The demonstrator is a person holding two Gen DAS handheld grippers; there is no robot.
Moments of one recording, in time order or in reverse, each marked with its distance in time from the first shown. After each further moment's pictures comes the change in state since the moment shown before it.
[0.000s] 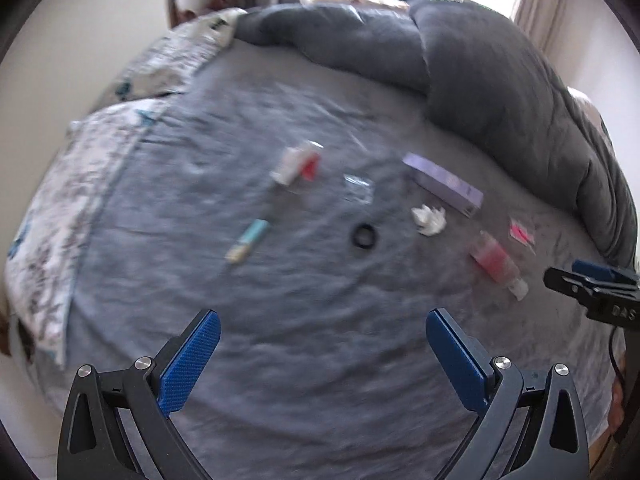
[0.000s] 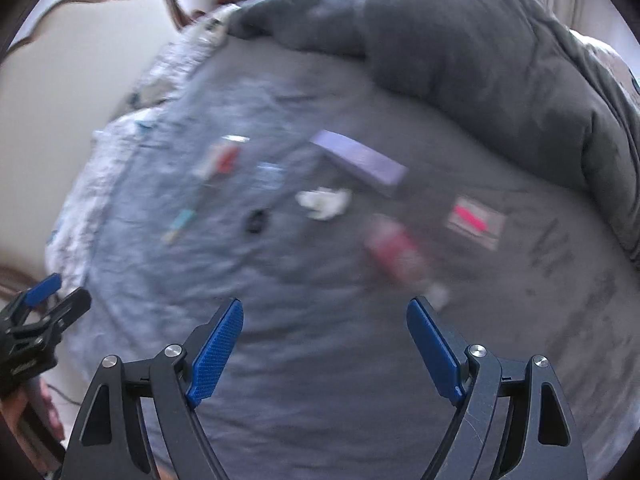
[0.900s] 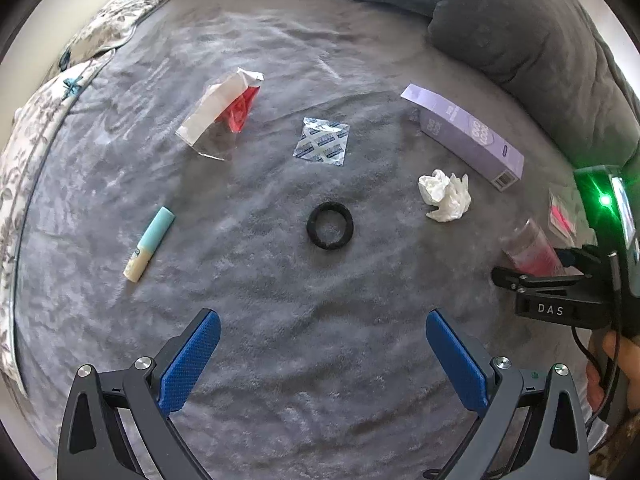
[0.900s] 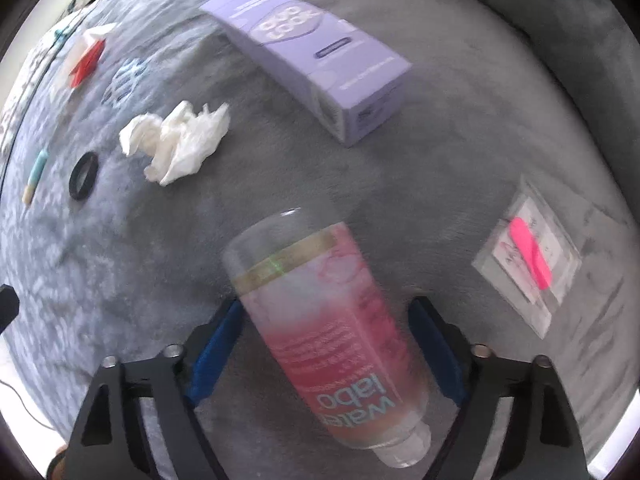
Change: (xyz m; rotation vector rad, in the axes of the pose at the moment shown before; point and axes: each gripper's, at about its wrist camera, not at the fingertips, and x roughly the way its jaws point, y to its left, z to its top) left arm 0.134 -0.031 0.036 0.019 0.199 -0.029; right arm 0.184 -0.061 0.037 -0.126 0.331 -0.127
